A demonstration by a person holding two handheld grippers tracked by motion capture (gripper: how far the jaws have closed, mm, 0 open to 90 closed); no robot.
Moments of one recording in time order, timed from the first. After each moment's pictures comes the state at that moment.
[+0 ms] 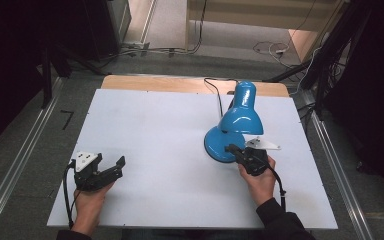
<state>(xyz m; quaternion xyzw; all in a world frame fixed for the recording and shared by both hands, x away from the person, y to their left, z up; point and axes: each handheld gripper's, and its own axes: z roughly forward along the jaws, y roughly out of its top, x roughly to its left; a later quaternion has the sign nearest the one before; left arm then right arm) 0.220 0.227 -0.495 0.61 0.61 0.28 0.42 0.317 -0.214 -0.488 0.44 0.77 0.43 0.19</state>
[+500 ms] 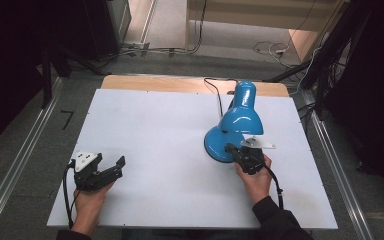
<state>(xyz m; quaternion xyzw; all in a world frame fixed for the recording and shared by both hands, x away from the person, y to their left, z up) 0.219 0.227 -0.494 0.61 0.61 0.28 0.43 0.323 -0.206 -0.495 0.44 0.77 0.42 0.20</state>
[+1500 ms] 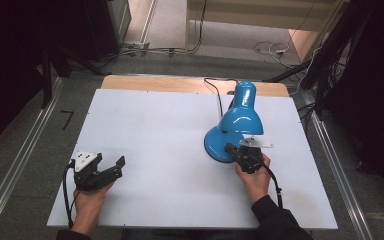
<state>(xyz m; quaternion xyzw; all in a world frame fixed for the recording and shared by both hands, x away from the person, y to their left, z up) 0.219 0.228 -0.494 0.61 0.61 0.28 0.43 0.327 -0.204 -0.498 0.45 0.77 0.41 0.20</state>
